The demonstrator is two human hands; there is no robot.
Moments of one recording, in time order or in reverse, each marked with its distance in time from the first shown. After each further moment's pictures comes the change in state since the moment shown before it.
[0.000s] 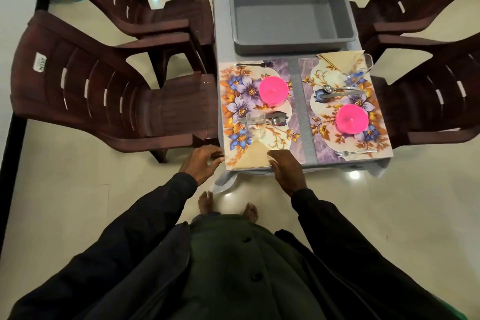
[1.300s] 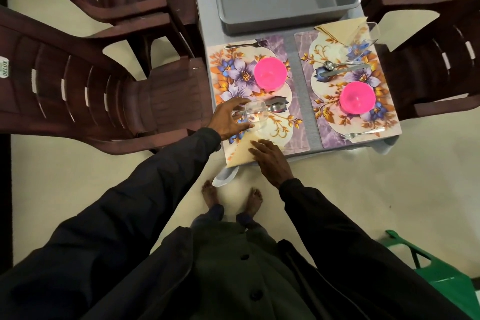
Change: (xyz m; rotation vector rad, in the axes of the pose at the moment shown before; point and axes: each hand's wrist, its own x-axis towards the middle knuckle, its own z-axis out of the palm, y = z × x) left_hand 0.130 0.043 0.004 -0.276 -0.137 0.048; right_hand 0.016 -0.005 0.065 -0.129 -0.146 -0.087
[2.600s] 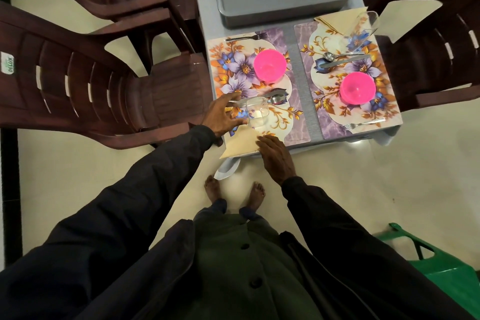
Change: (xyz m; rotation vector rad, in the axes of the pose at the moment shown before) left_hand -0.020 -0.009 -0.005 -0.004 0.033 -0.045; right_hand -0.020 -0.010 -0.004 0.043 0.160 0.050
